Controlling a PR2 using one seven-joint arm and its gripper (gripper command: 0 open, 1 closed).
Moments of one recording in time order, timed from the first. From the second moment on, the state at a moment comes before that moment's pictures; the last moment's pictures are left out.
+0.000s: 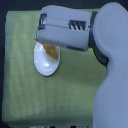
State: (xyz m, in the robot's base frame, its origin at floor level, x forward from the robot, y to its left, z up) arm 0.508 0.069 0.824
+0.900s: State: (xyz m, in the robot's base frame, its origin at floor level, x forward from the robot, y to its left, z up) arm 0.522 0.063 0.833
